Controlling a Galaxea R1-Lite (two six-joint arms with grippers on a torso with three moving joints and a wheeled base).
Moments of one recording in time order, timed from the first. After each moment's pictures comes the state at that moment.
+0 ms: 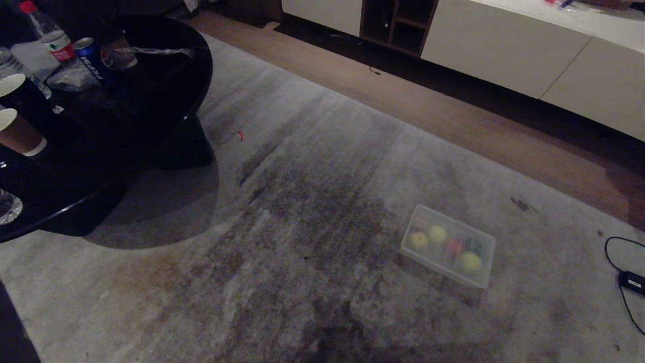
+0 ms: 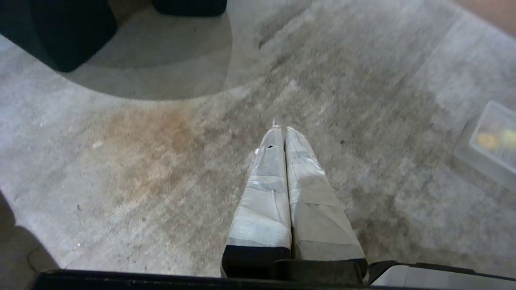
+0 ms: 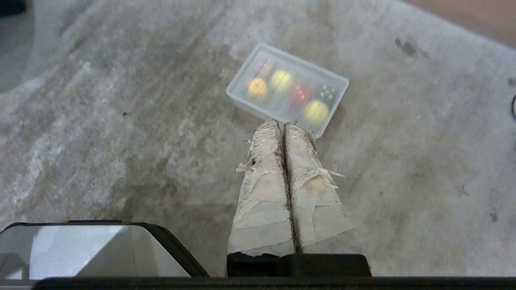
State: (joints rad) left arm -0.01 0.00 0.00 0.00 0.06 -0.10; right arm 0.01 0.00 -0.03 0.08 0.01 0.02
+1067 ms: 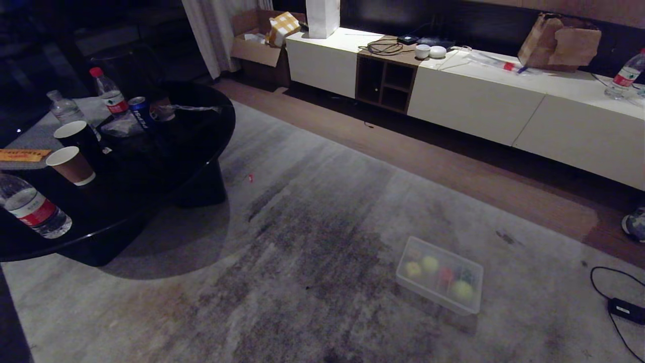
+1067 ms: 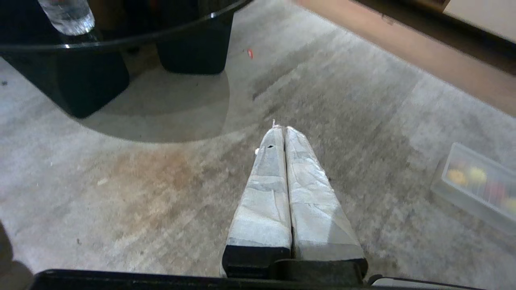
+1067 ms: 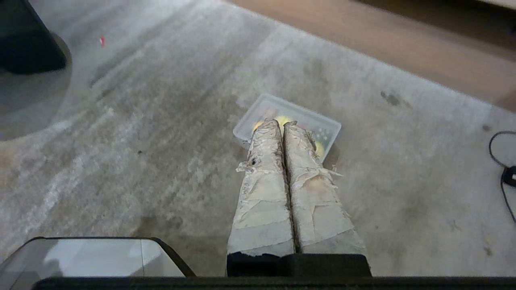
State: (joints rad) left arm -0.01 0.00 0.00 0.00 0.06 -0.09; right arm 0.01 0.00 -0.03 0.08 0.01 0.02
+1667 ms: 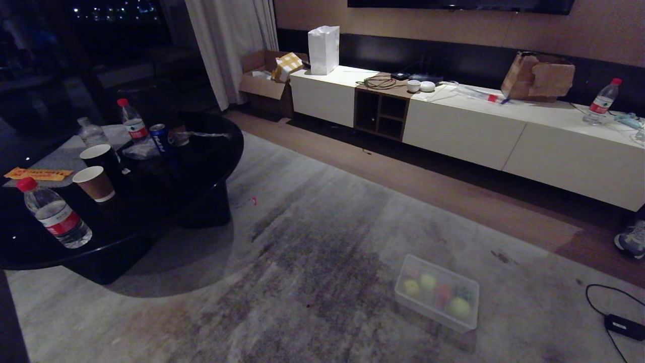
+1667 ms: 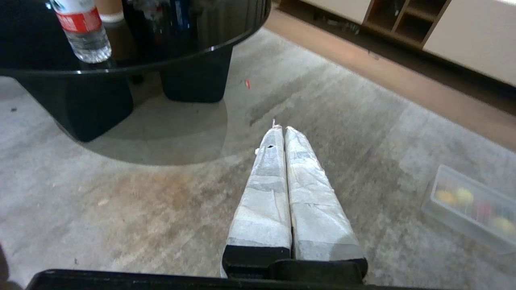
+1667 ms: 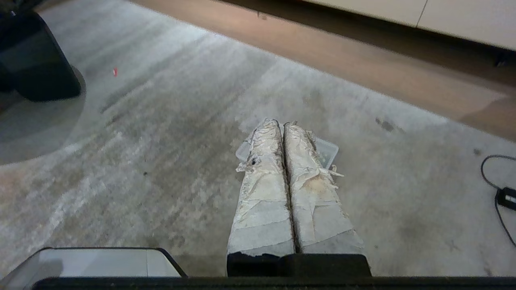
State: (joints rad) left arm -0.01 0.00 0.00 0.00 0.06 -0.10; right arm 0.01 0.00 -0.03 0.08 0.01 0.02
